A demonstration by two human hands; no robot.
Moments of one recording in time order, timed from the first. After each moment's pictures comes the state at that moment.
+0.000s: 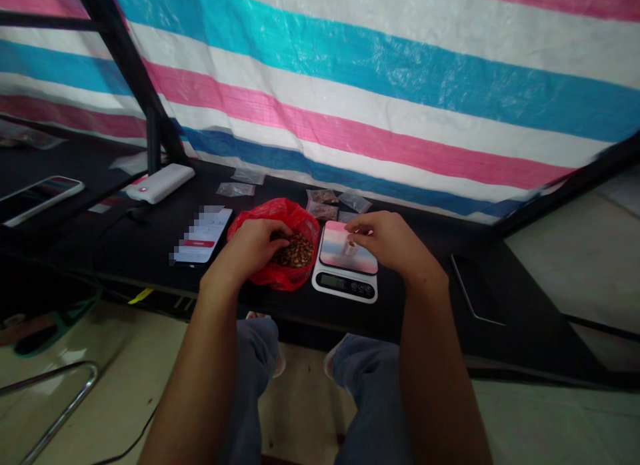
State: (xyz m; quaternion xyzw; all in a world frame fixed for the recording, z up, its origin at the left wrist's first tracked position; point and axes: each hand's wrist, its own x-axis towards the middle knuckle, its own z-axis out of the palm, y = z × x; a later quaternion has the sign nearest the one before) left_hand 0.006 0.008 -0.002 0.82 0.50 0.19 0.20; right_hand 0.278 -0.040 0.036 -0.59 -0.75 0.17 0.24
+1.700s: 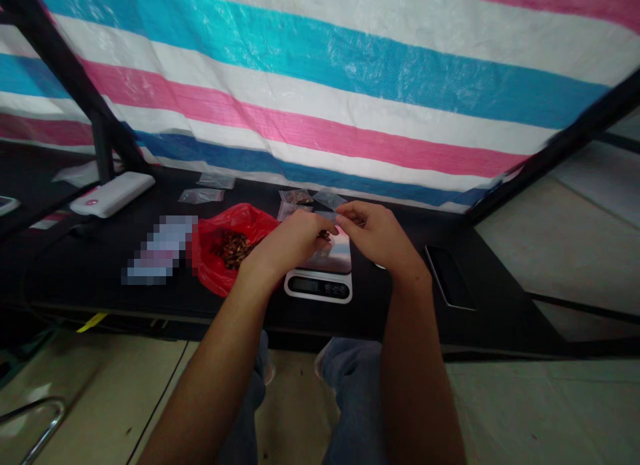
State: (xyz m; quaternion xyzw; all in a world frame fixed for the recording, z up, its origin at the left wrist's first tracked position) left_hand 0.121 0.016 0.015 0.91 0.28 0.20 0.22; right_hand 0.305 -0.043 0.028 -0.60 -0.67 0.18 0.39
